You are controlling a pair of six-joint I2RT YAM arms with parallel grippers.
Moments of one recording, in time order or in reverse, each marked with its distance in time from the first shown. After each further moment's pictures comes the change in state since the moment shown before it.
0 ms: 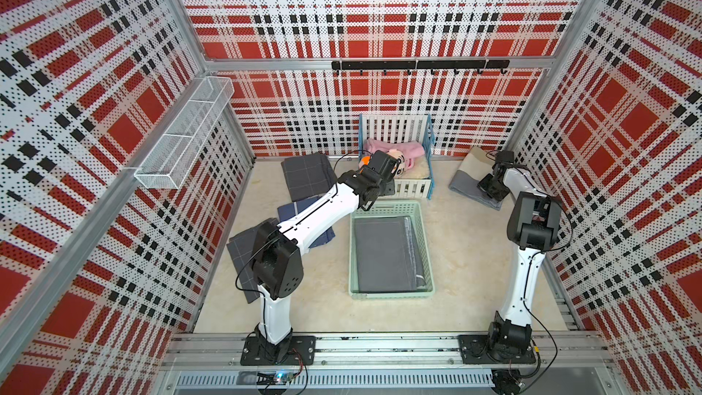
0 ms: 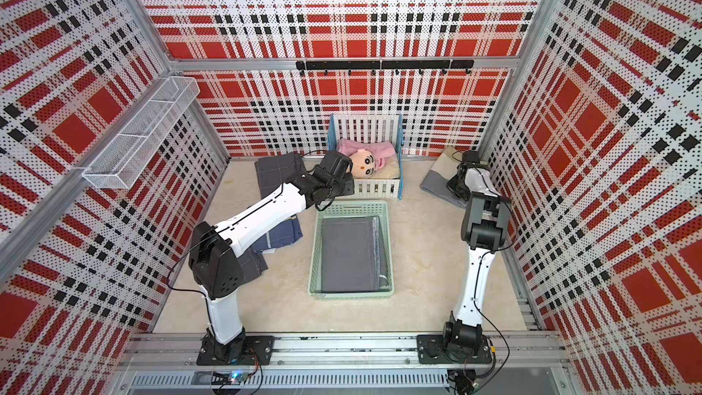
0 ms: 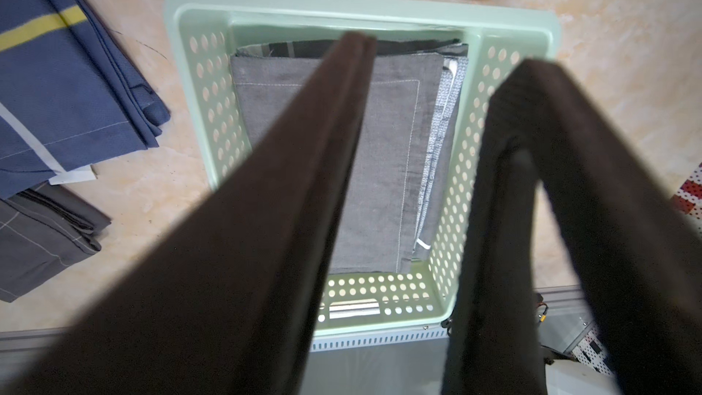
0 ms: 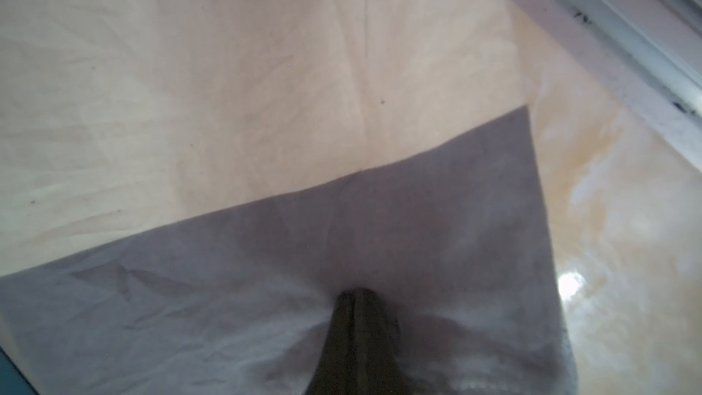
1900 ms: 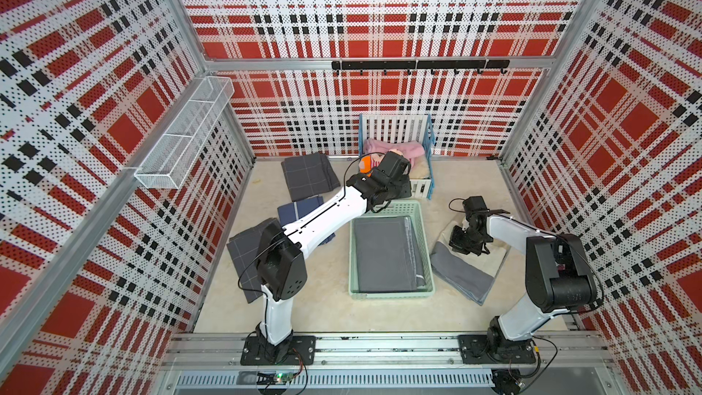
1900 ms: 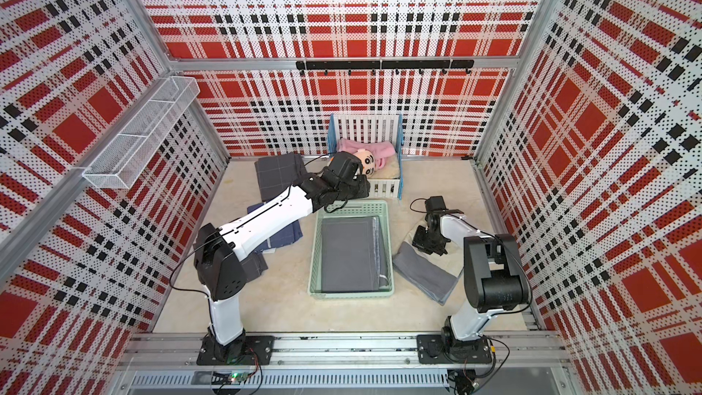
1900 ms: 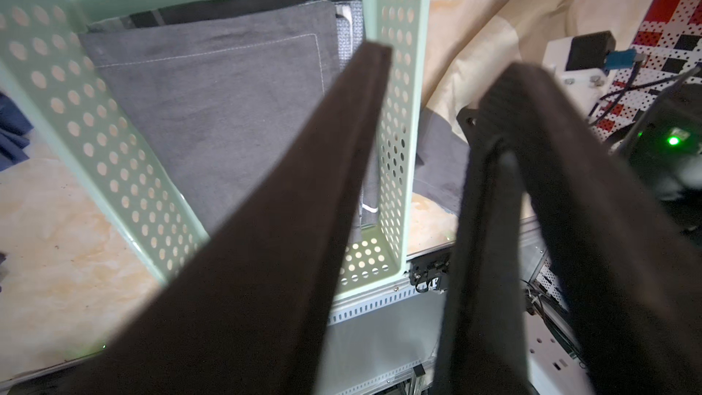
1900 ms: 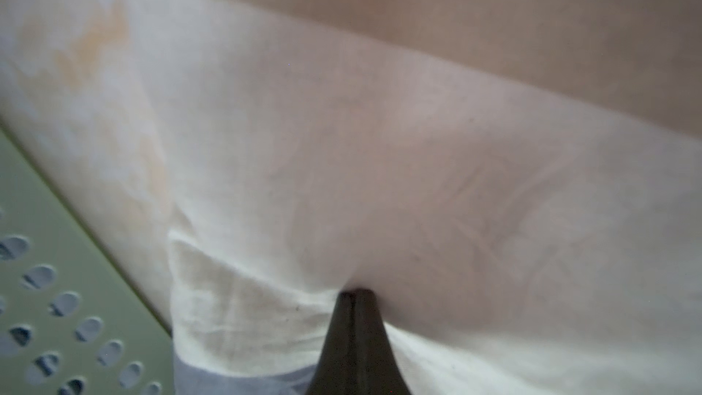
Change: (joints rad) left arm -0.084 0.040 0.071 0.049 0.158 -0.079; right arm 0.303 -0.731 -1.027 0.077 -0.091 -0.148
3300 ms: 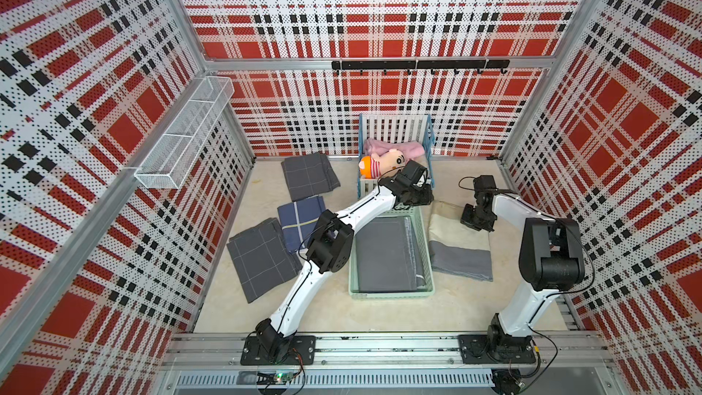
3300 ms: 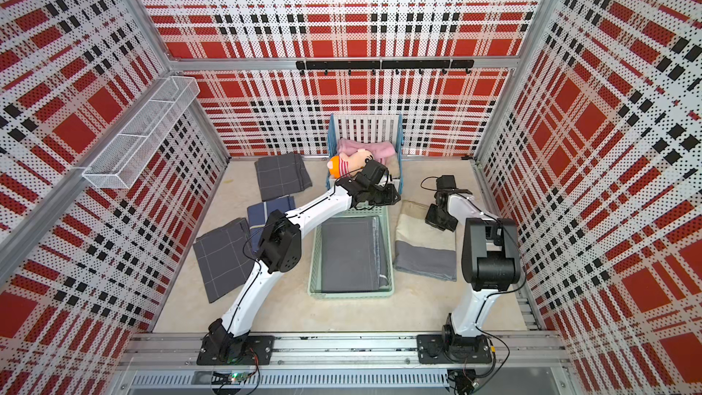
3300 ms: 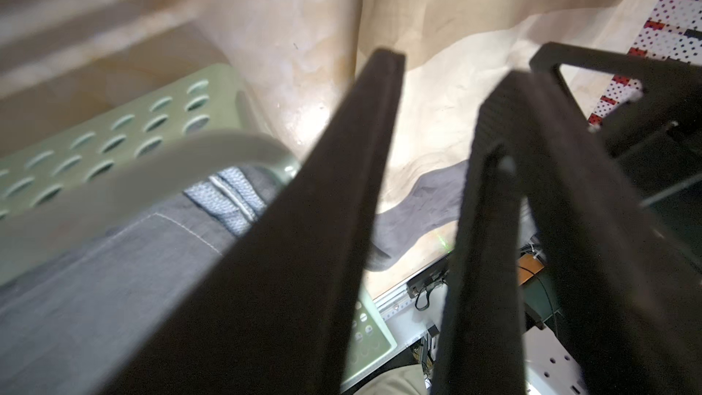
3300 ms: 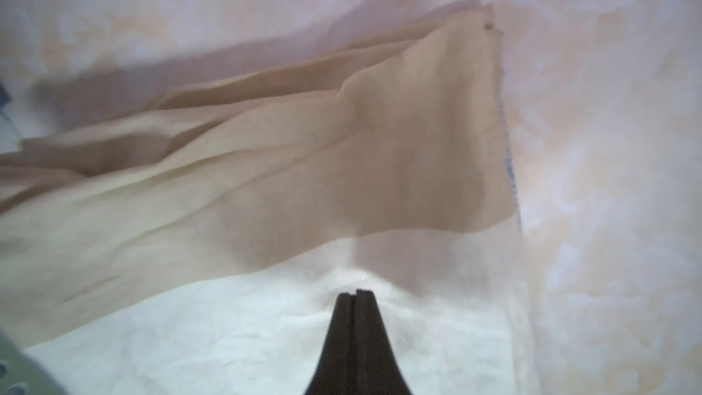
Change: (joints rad) left arm 0.020 0.537 0.418 0.080 0.369 0.012; right arm -0.102 0.125 0.284 0.006 0.155 -0.050
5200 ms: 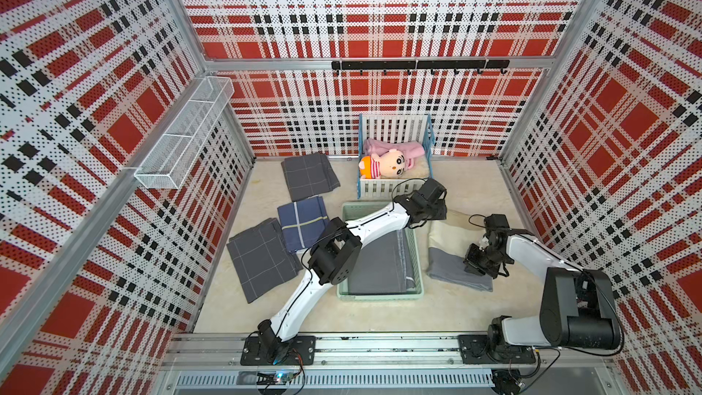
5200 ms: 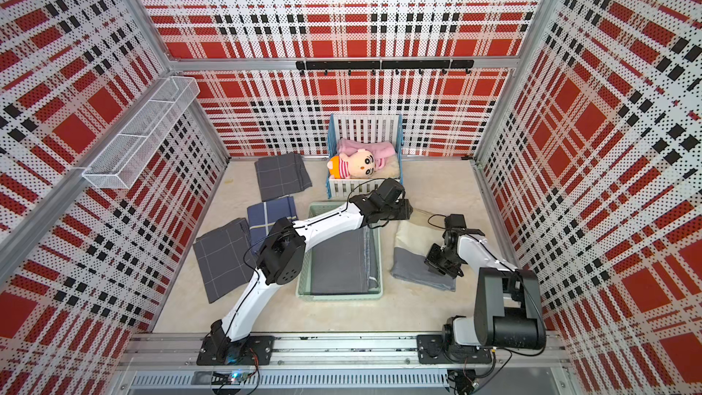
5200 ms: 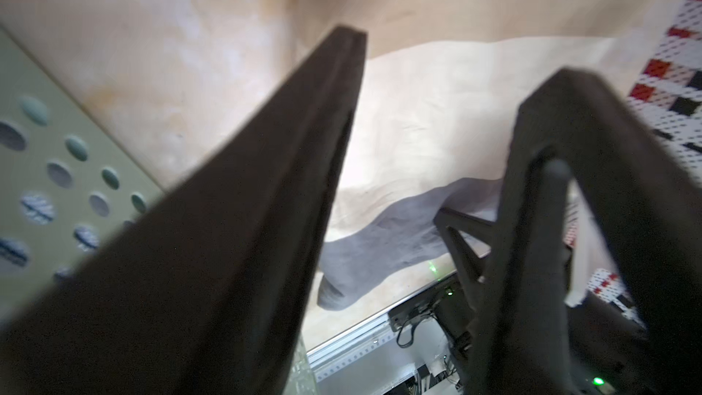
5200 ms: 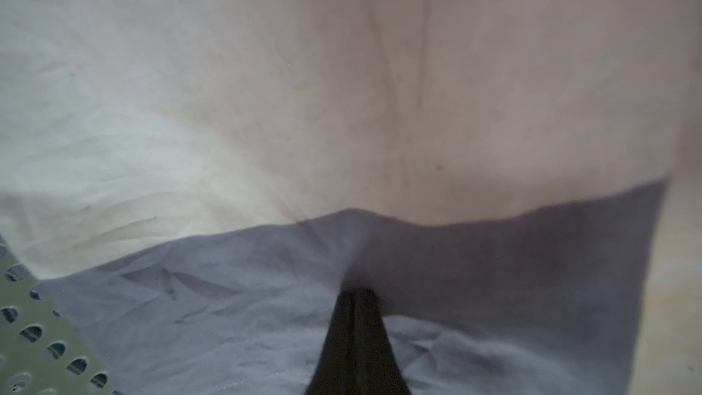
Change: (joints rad) left arm -0.143 -0.077 -0.159 0.145 -0.242 -0.086; right arm -0.044 -0.372 -0.494 -0.084 -0.292 0.066
